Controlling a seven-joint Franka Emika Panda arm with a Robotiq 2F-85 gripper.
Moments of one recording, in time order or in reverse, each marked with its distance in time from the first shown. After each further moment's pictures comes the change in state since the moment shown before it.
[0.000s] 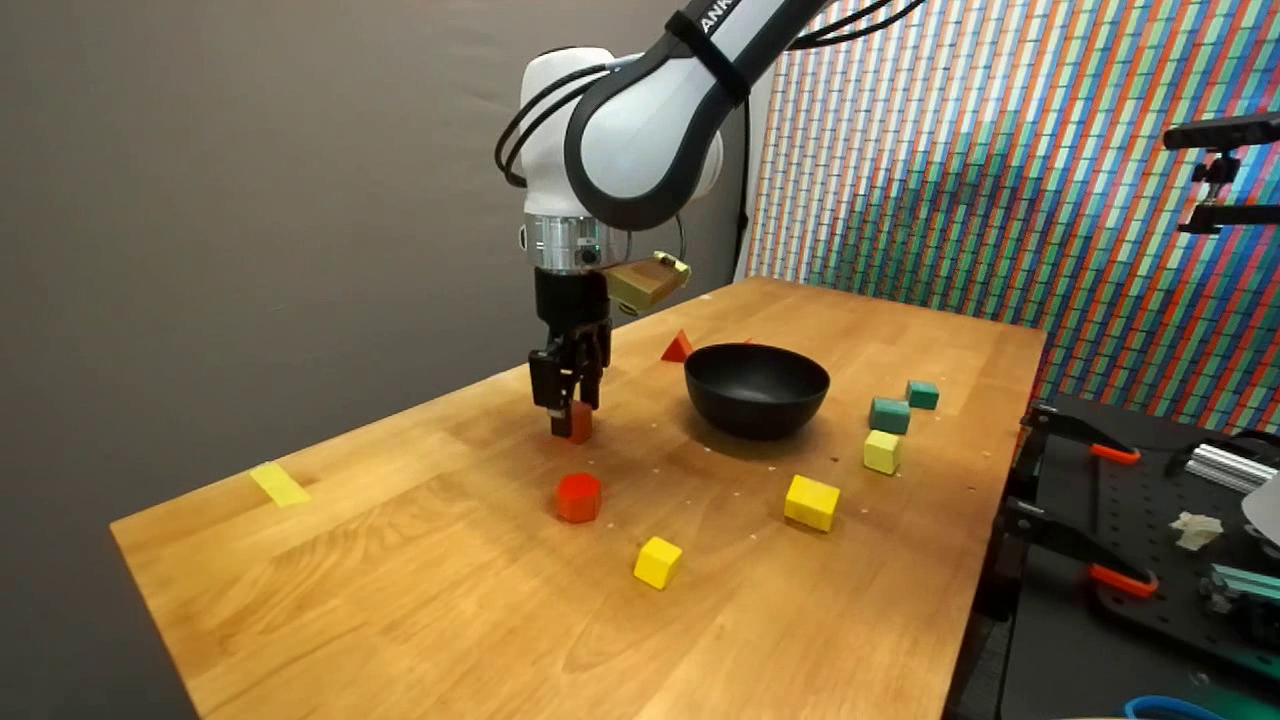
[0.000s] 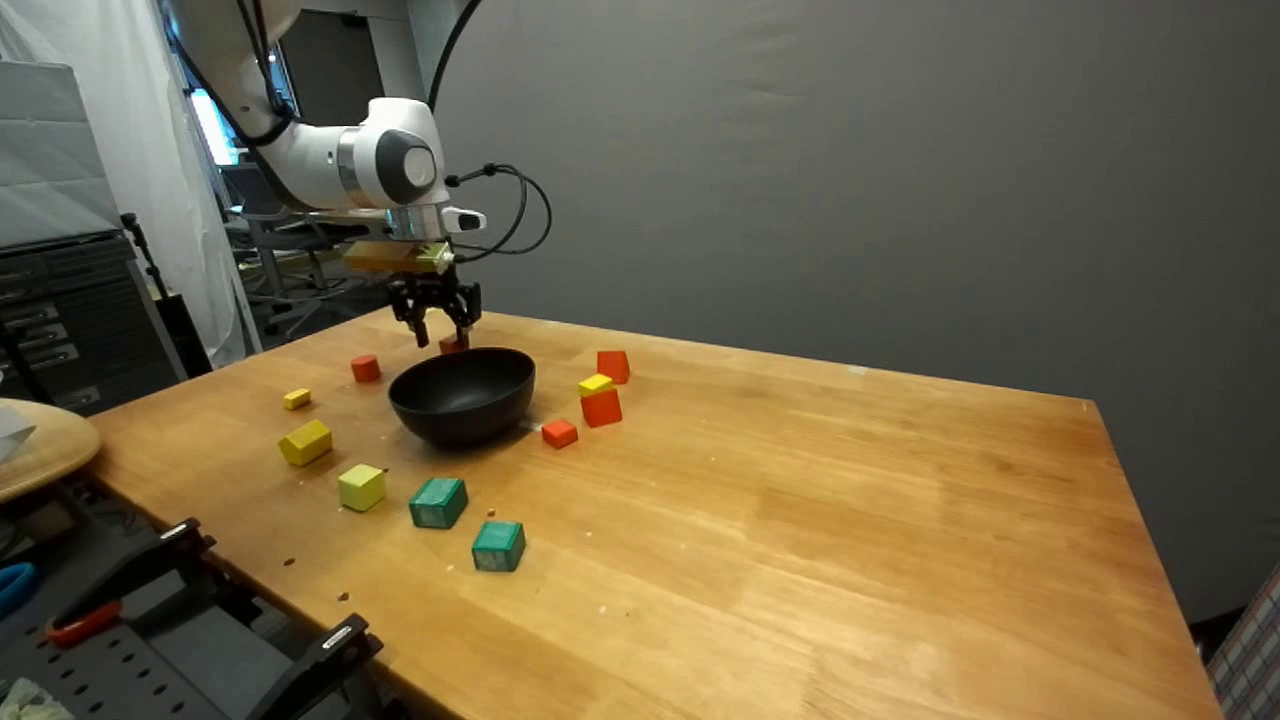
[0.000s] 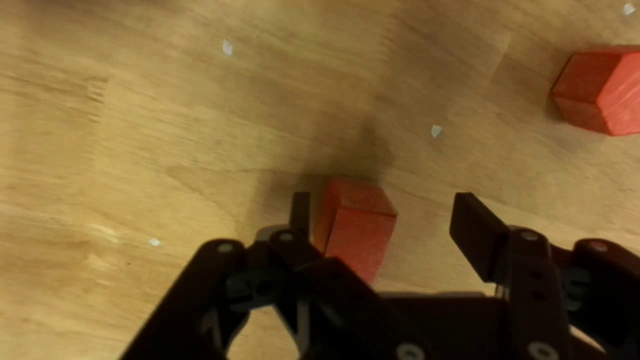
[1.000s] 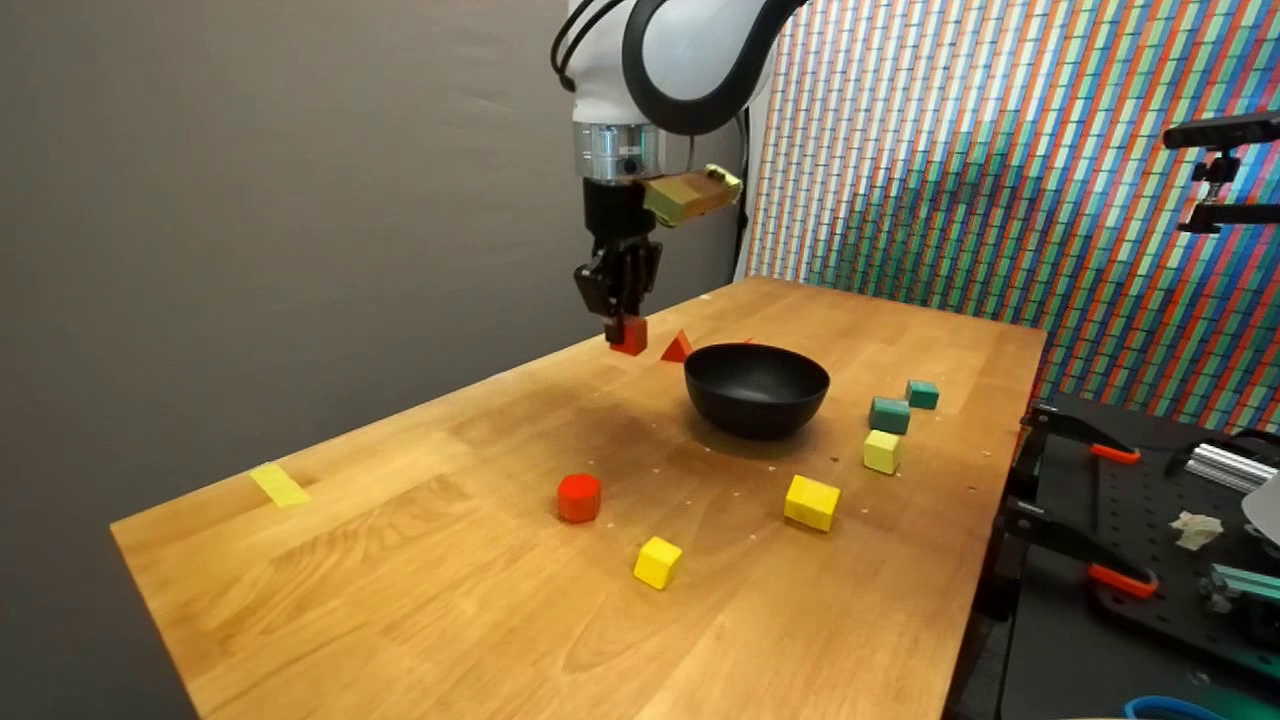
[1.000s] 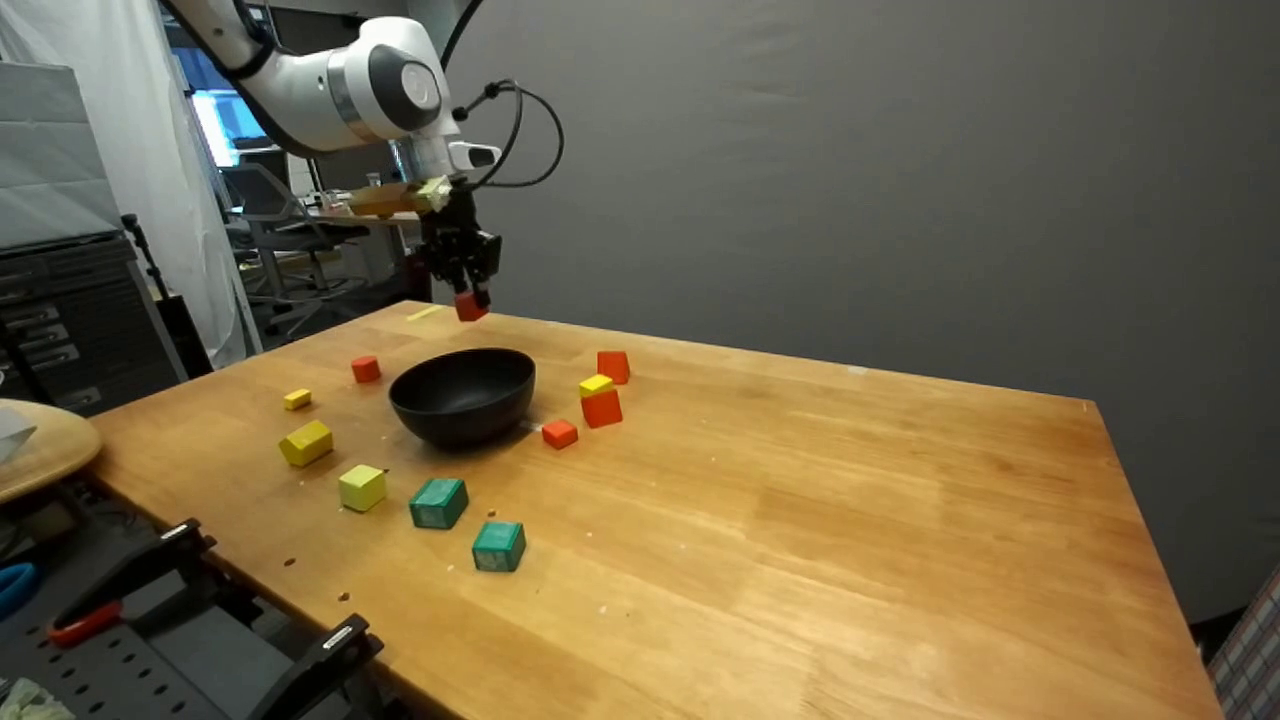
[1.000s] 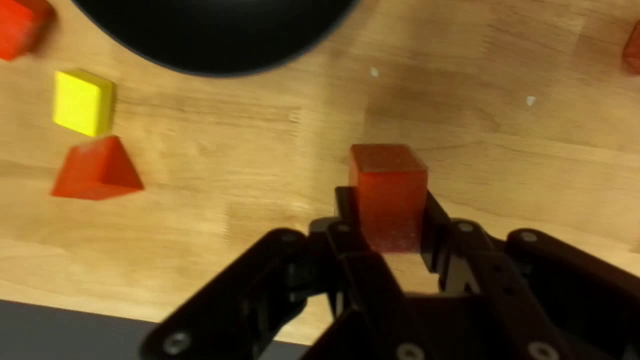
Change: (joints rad) arm 0.027 -0.245 -0.130 -0.178 -0.062 -0.038 0.194
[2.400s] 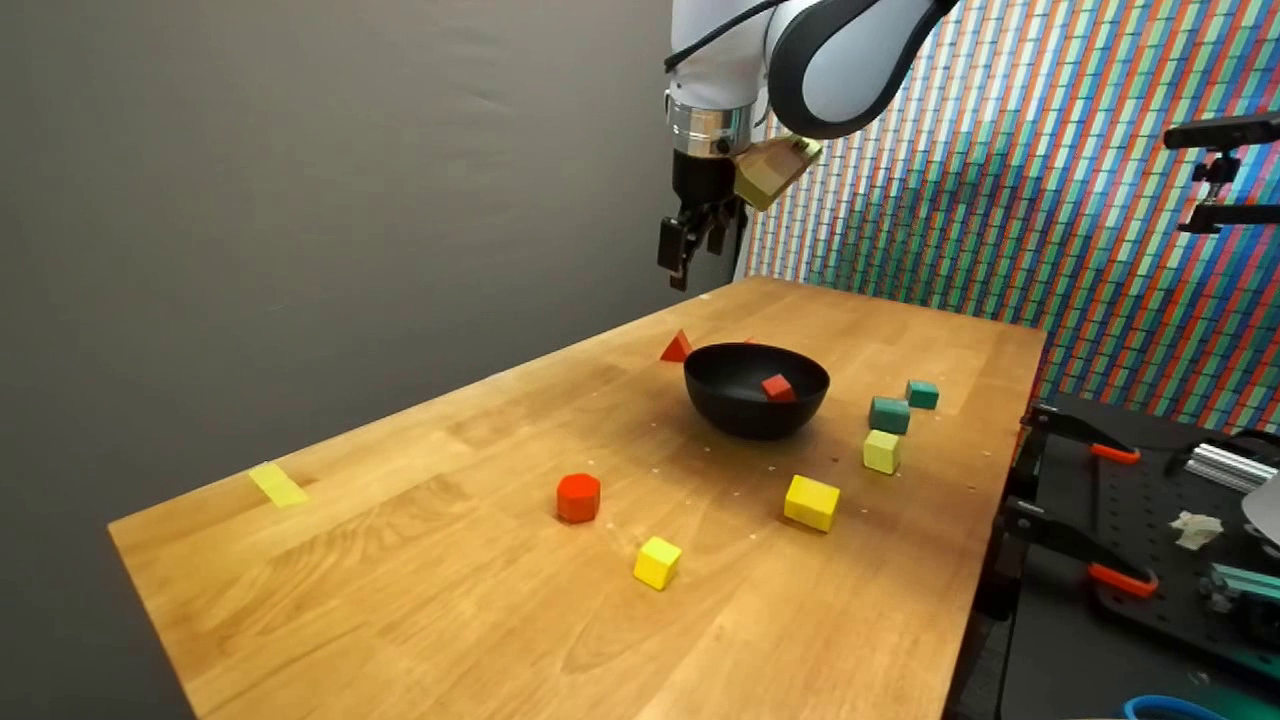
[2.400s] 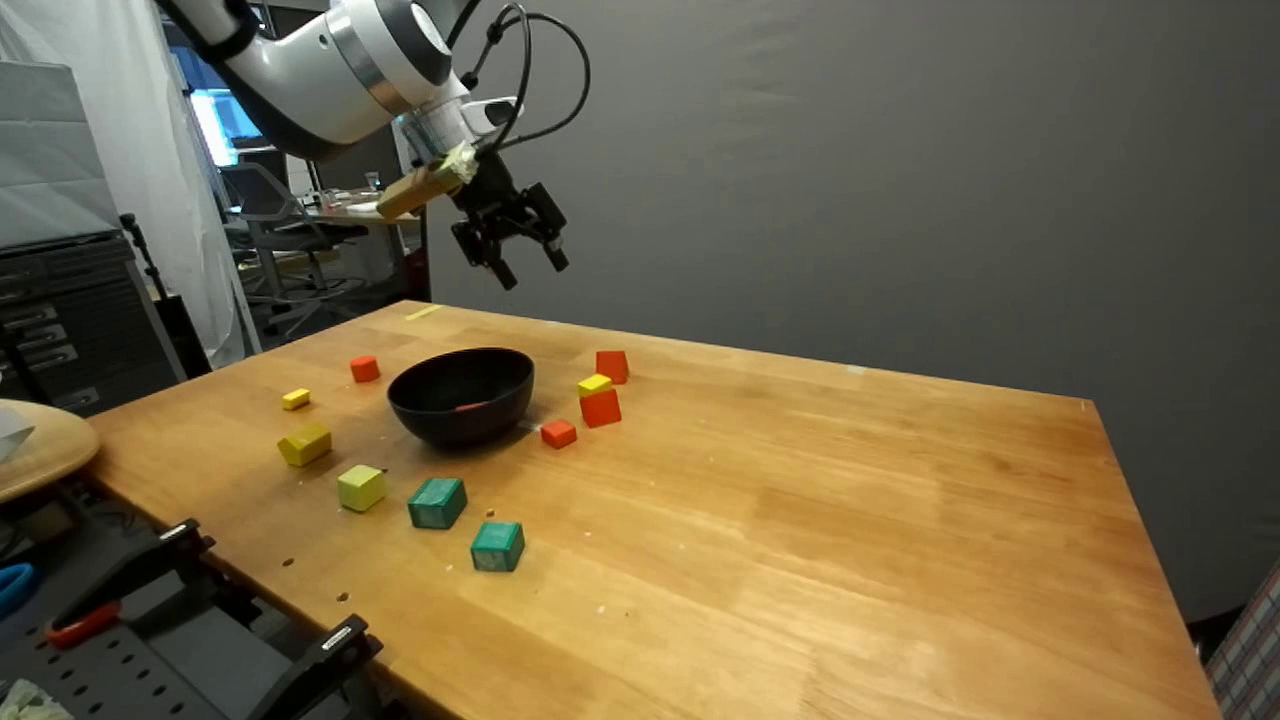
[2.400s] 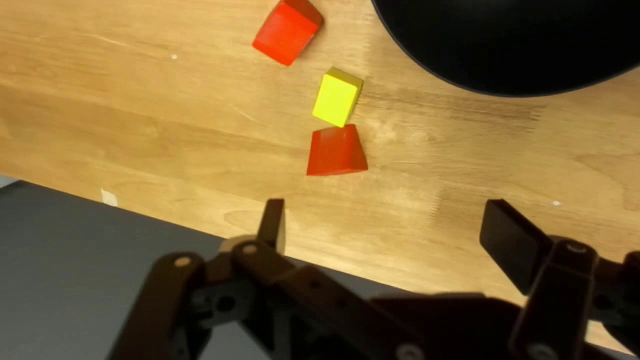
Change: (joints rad) arm -0.011 -0.190 -0.141 -0.251 -0.444 0.151 0.264
